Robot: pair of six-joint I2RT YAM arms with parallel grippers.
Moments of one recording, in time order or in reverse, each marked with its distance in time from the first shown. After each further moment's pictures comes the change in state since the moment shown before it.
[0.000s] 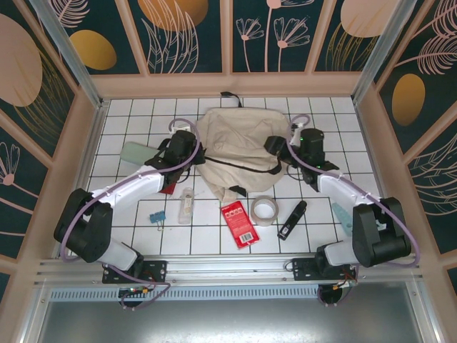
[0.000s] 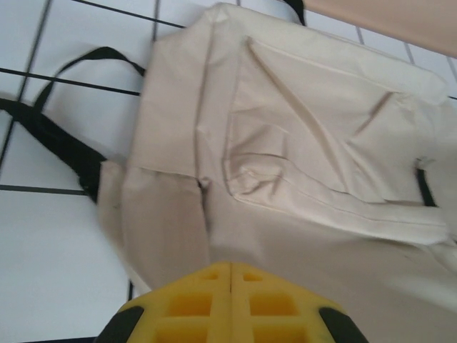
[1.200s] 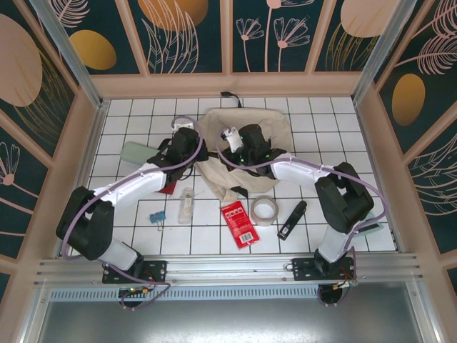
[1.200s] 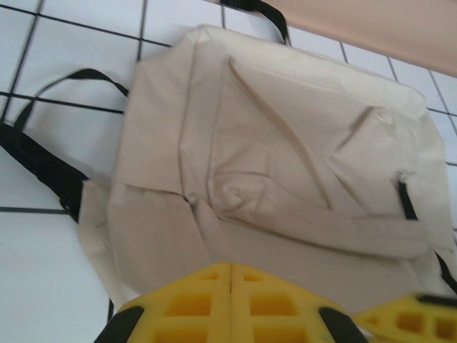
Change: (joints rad) left arm -0.009 0.043 0.055 0.006 -0.053 -0.005; right arm 0.352 0.361 0.336 -0.130 0.099 -0.613
